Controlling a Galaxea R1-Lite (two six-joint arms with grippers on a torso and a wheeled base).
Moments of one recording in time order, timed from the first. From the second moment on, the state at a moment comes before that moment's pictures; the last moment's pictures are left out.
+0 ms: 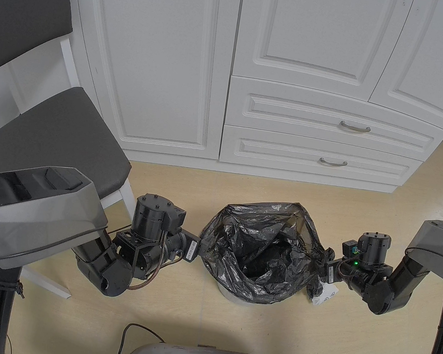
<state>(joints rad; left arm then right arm) -0.54 2.33 -0.97 -1.03 0.15 0.03 0.16 2.32 -0.80 -1.06 -0.13 -0.26</state>
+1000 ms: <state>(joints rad) -0.40 2.42 -0.94 -1.03 0.12 0.04 0.28 2.17 -0.64 -1.06 -0.14 -0.25</state>
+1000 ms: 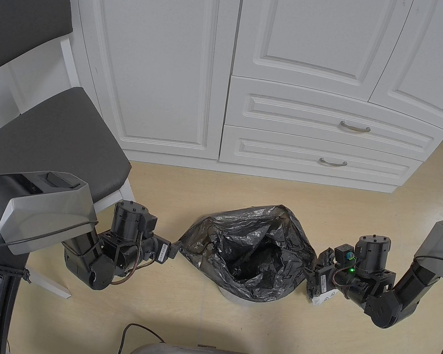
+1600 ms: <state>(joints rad) -0.40 2.49 -1.05 -1.01 0.12 0.05 0.18 2.33 -0.79 -1.05 -0.15 -0.24</state>
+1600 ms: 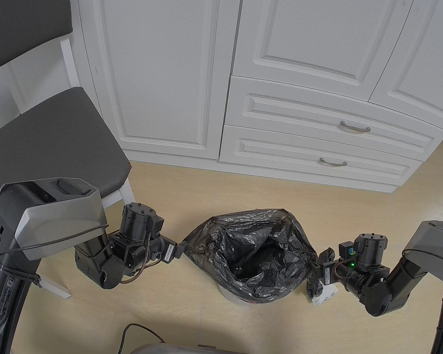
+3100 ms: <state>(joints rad) -0.40 2.46 -1.04 -1.03 0.13 0.00 0.15 2.20 -0.72 -0.93 -0.05 -0.22</state>
